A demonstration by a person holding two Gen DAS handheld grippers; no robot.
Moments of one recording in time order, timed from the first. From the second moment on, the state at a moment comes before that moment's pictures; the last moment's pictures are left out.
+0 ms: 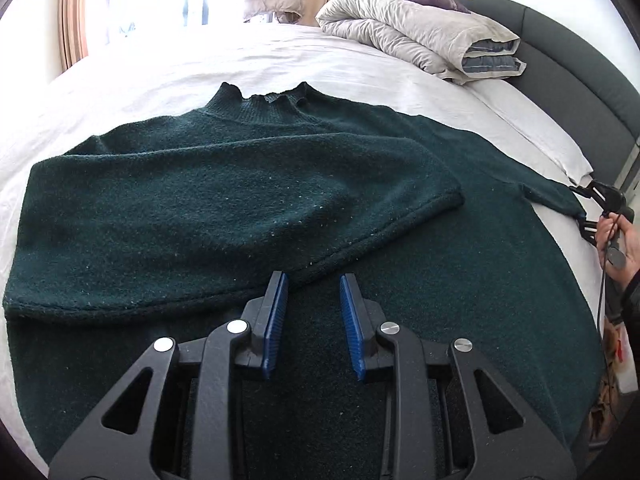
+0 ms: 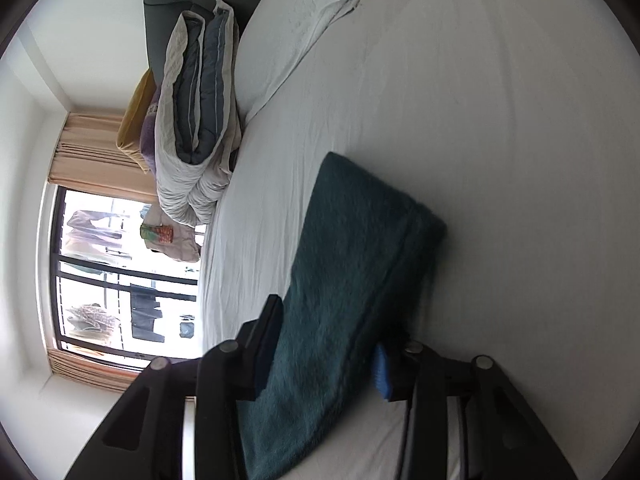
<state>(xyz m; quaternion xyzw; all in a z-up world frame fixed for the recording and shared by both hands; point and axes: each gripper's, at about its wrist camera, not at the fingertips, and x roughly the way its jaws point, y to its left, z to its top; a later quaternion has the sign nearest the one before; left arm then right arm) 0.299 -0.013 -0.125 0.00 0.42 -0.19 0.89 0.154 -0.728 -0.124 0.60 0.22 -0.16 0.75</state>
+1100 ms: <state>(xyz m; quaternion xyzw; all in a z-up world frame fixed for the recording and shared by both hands) 0.343 0.022 -0.142 -0.53 0.48 -0.35 0.60 0.191 -0.230 -0.027 -0.12 0.28 0.06 0.95</state>
